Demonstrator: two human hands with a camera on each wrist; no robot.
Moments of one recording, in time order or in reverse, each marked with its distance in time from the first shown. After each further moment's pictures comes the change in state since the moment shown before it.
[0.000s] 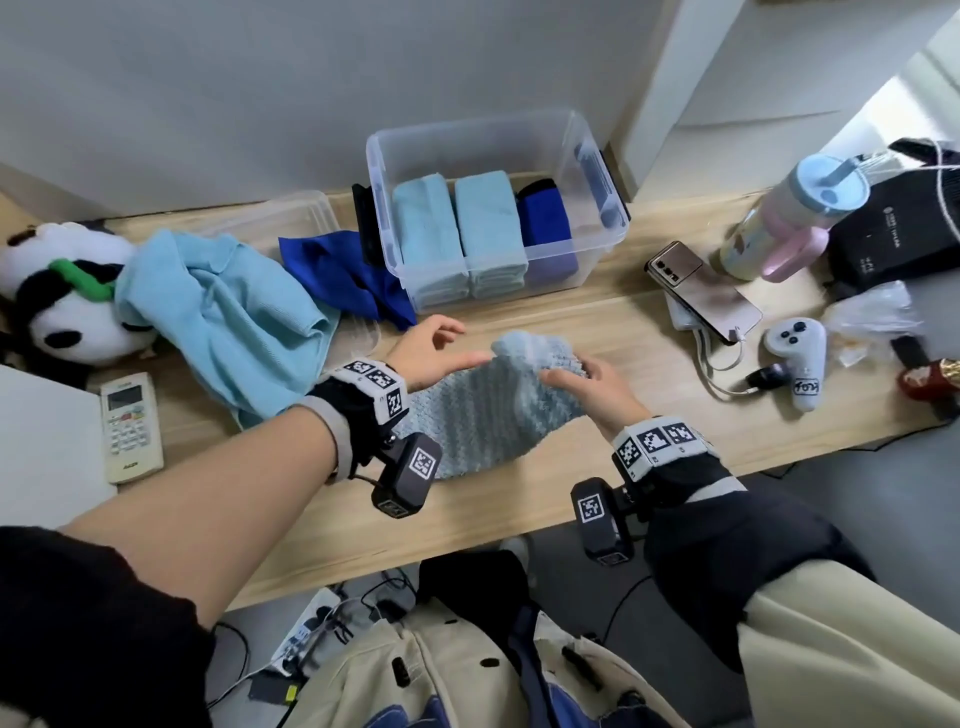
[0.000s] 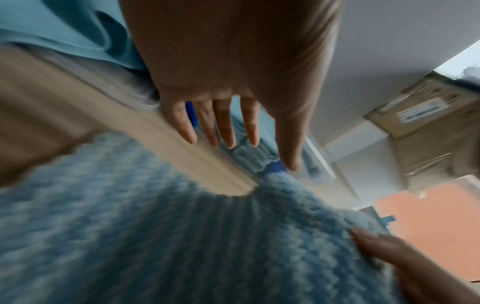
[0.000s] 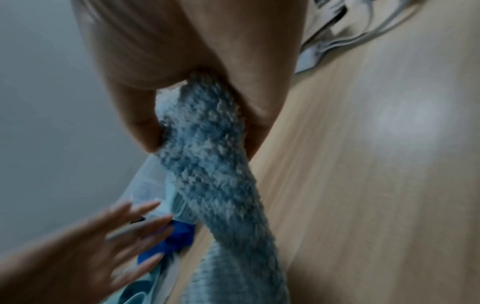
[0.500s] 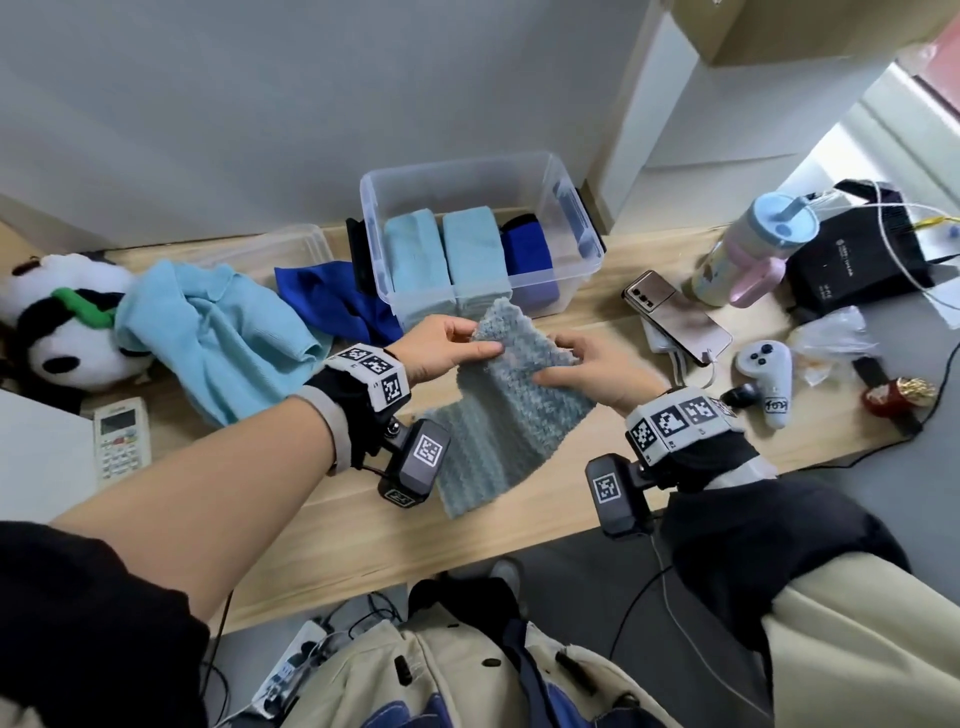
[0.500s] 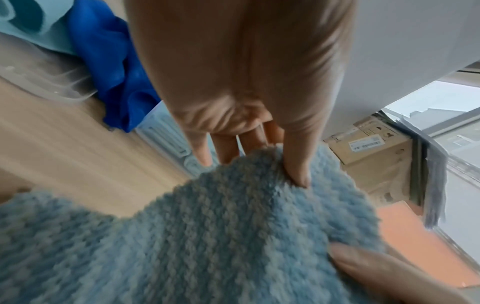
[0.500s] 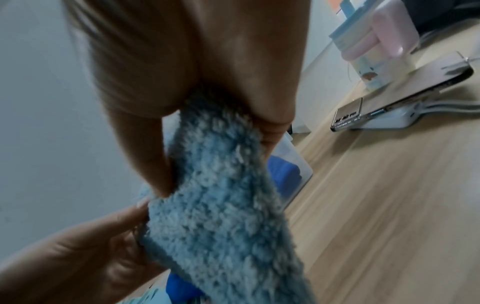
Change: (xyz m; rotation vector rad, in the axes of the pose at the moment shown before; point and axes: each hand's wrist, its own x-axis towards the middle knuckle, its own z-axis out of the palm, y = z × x) left_hand -0.004 0.049 -0.007 -0.243 -0.192 0.126; right_hand -0.020 -0.065 -0.018 -0.256 -0.245 -0.146
